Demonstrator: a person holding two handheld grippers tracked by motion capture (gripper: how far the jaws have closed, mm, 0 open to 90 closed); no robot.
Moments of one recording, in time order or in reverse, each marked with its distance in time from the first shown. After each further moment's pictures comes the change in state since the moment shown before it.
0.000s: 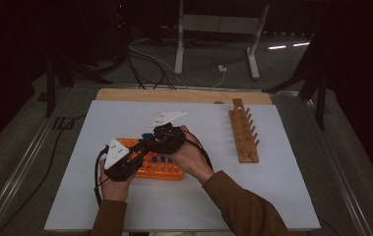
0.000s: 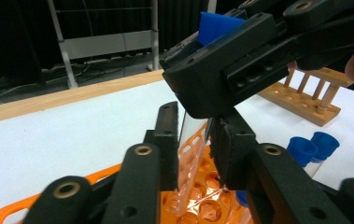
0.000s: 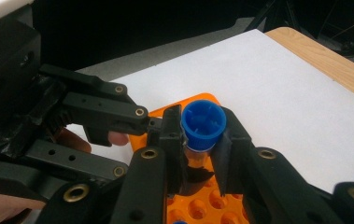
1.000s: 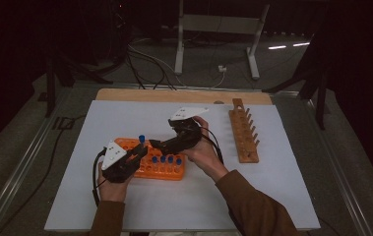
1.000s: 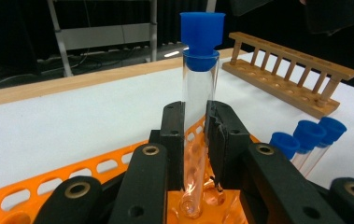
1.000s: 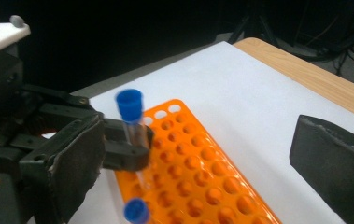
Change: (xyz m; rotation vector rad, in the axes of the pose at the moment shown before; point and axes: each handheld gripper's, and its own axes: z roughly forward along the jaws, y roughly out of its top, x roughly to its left) left arm 0.008 -0.013 -0.002 0.025 -0.005 -0.039; right arm -0.030 -0.017 -0.031 -0.090 -0.053 0.078
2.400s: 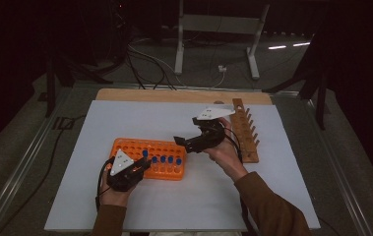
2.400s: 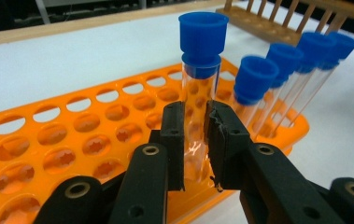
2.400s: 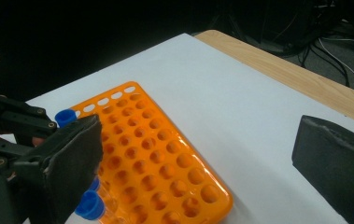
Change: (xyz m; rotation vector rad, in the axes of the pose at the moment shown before) left arm -0.010 -0.027 0.008 0.176 -0.030 0.027; right arm -0.040 -0.028 -0.036 -0.015 -0.083 0.027
